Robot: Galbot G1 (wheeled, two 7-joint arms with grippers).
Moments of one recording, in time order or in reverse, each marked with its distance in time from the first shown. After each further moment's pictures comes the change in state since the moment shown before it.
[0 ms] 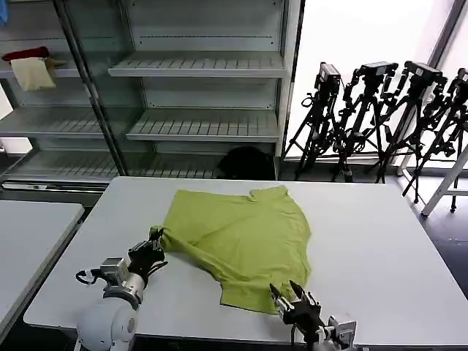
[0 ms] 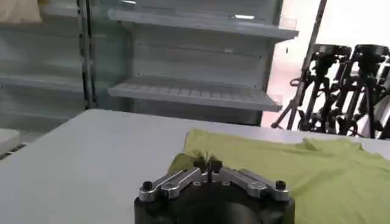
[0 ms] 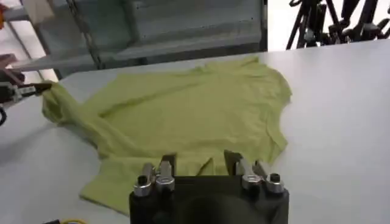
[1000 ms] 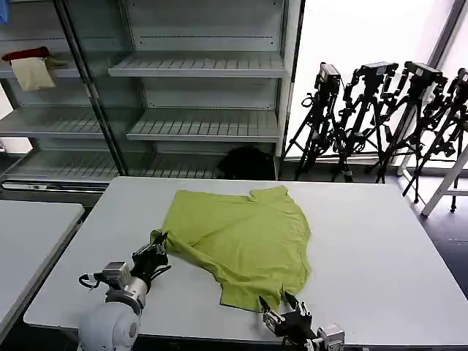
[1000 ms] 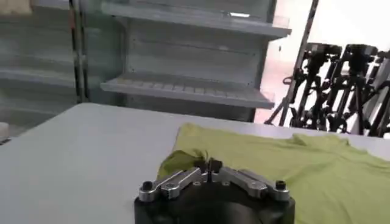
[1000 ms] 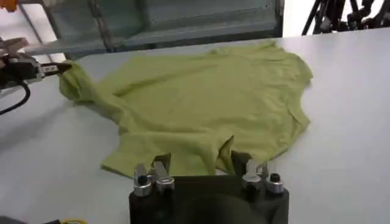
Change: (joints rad) left arm 0.024 -0.009 0.002 -0.011 -0.006 -0.002 0.015; right arm 0.009 0.025 -0.052 -0.022 -0.083 0.002 -0.026
